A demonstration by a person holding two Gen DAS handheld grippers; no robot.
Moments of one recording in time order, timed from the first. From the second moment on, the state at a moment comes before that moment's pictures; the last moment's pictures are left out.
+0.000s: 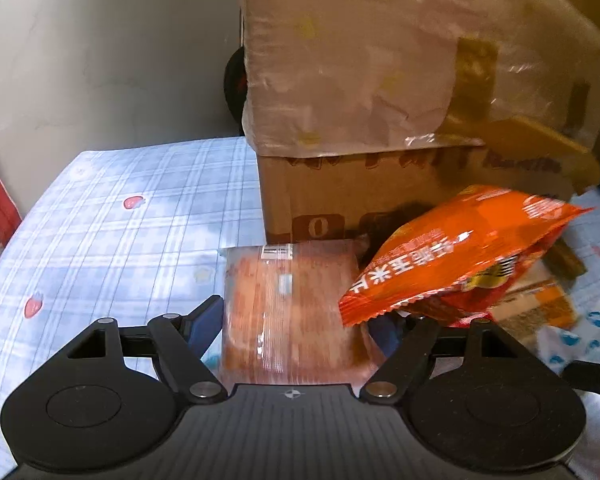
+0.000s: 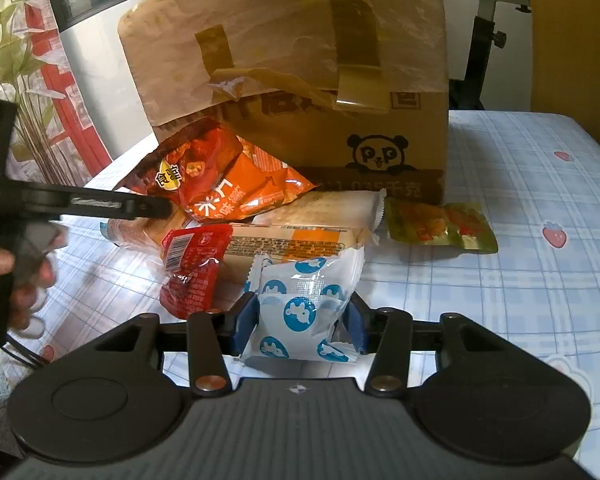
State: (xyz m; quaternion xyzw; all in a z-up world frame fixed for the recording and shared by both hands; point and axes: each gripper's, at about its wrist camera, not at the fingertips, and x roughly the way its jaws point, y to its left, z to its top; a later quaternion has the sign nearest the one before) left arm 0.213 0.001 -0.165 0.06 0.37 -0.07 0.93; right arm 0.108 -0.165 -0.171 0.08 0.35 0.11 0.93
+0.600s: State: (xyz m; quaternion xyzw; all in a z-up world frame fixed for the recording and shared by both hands) left arm 0.189 0.024 -0.169 0.04 0.39 -0.03 0.92; right arm 0.112 -0.166 -0.173 0.08 0.36 0.12 0.92
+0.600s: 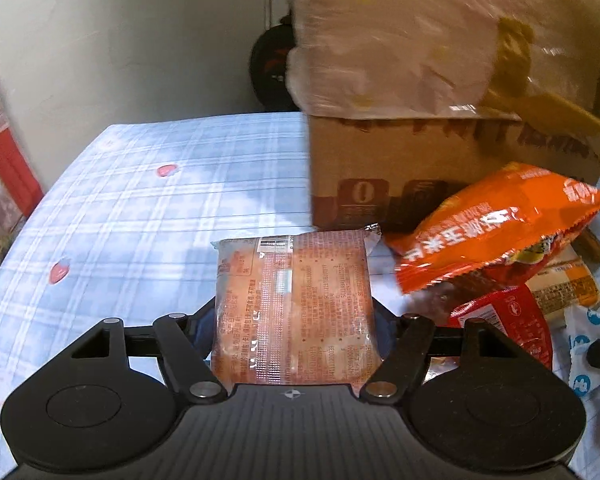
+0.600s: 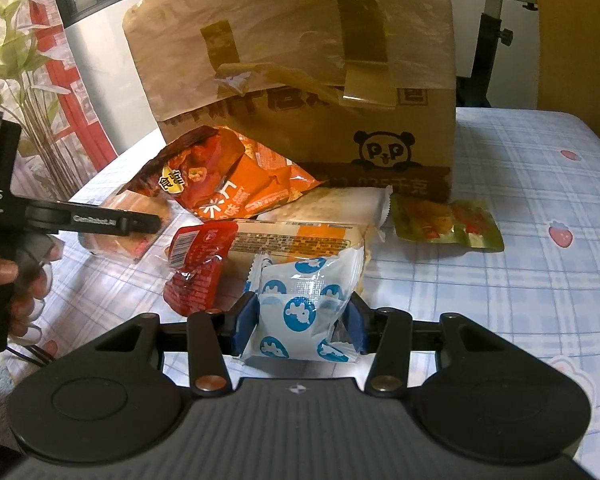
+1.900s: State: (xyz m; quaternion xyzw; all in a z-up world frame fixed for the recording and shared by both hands) left arm 0.132 0.038 -0.046 -0.02 0.23 -0.03 0.97; right arm 0.113 -0.189 -0.050 0.08 0.19 0.15 0.97
